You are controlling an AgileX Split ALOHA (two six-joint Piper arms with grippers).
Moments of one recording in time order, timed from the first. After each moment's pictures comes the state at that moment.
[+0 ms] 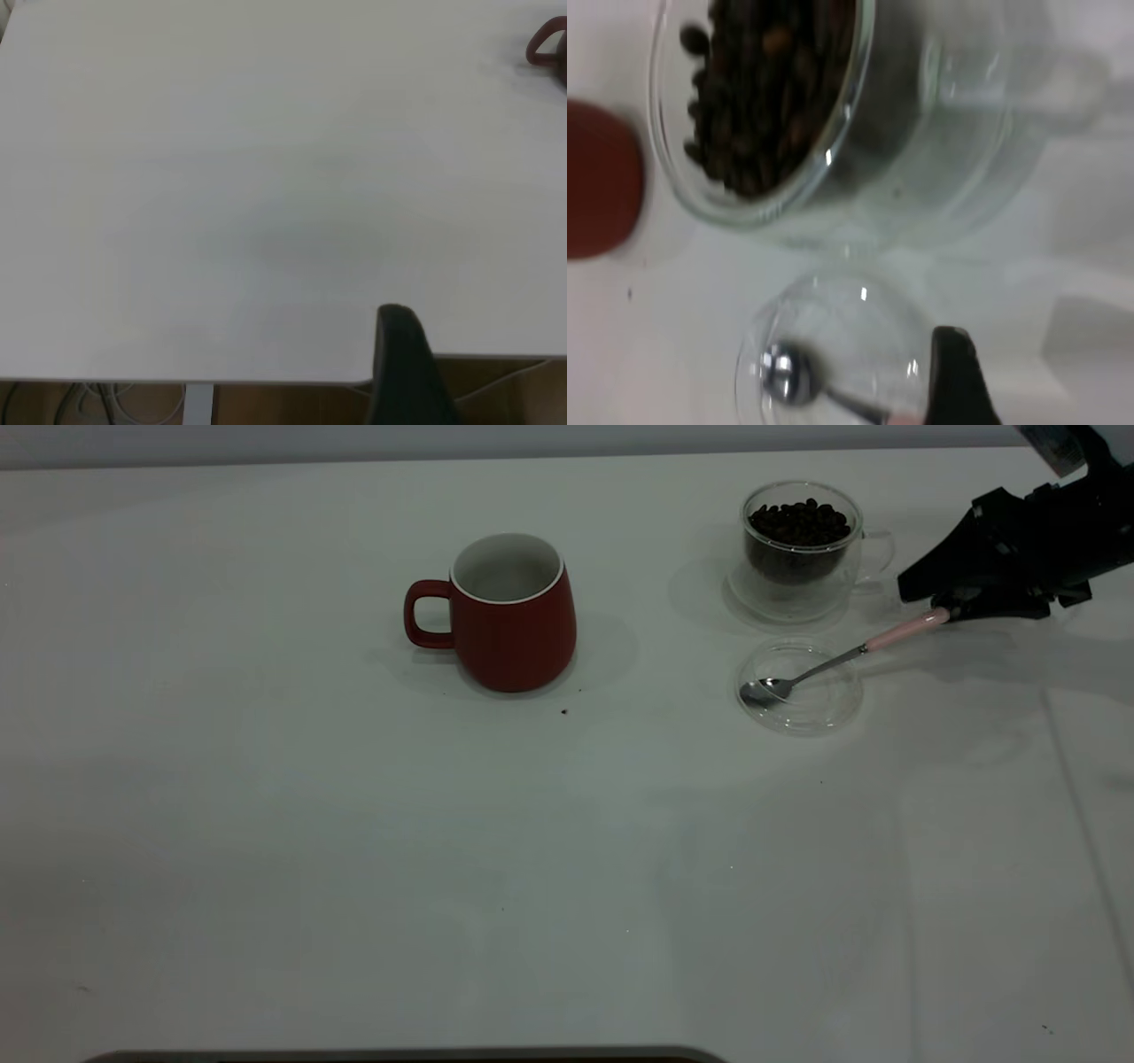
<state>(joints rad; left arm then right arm) 0.02 -0.02 -0.49 0.01 1.13 0.01 -0.23 2.57 -1.53 1.24 0.82 -1.29</state>
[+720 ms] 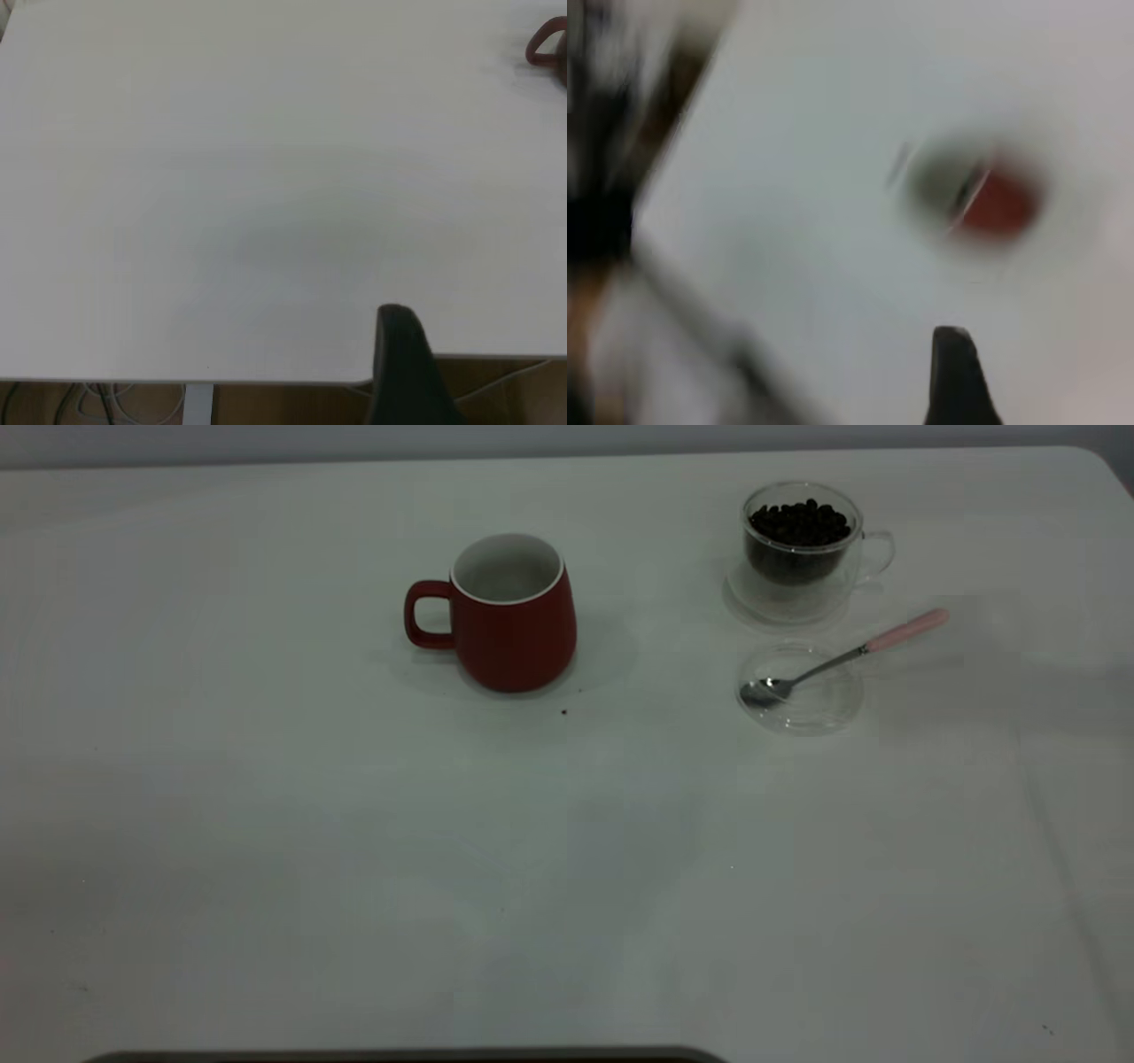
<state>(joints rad) 0.02 -0.02 -0.49 0.01 1.13 0.01 -0.10 1.88 -1.31 1.01 1.15 -1.02</state>
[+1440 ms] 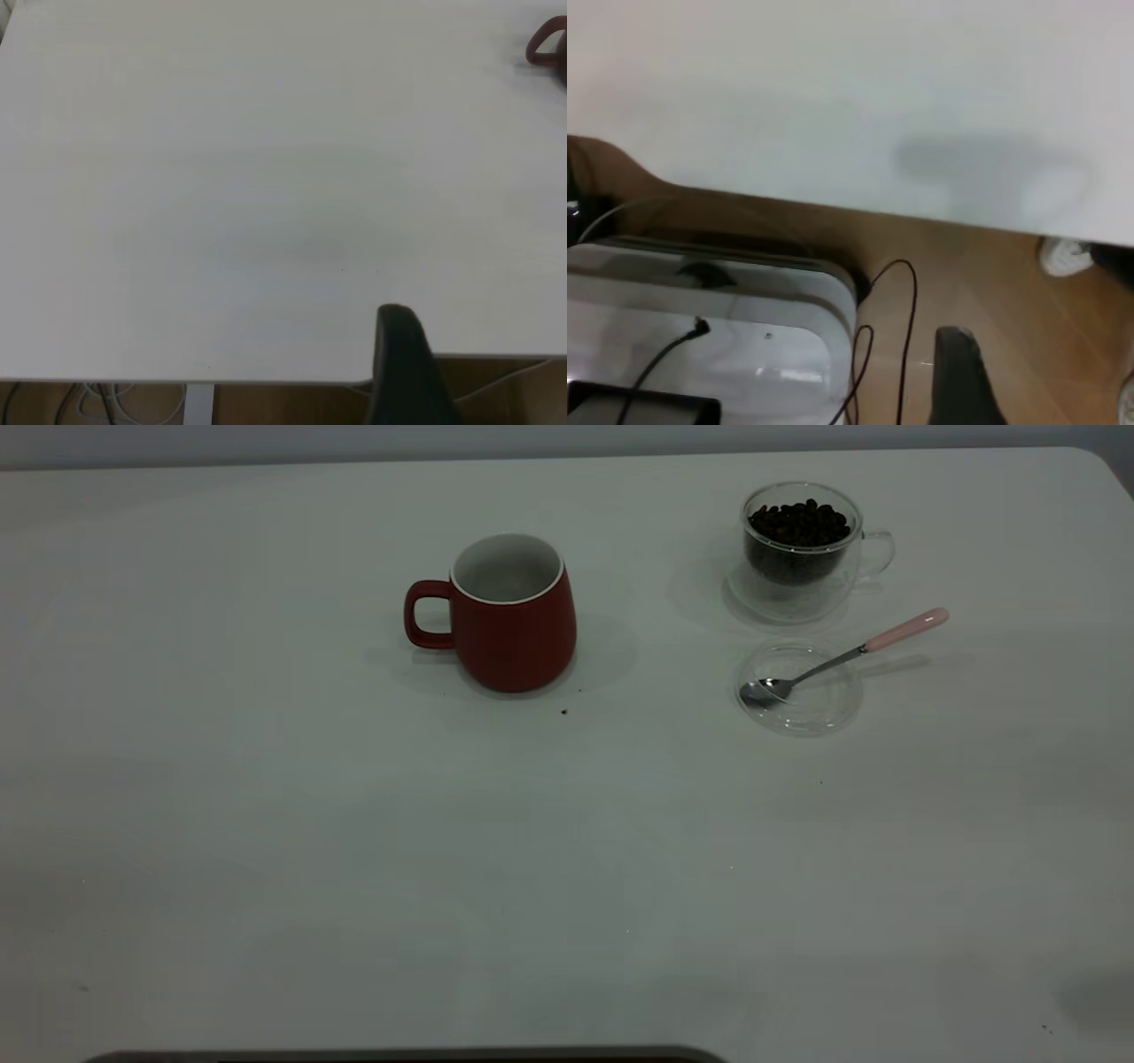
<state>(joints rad) 0.02 -0.02 -0.49 0.01 1.13 0.01 0.05 0.79 -0.51 0.07 1.05 -0.10</state>
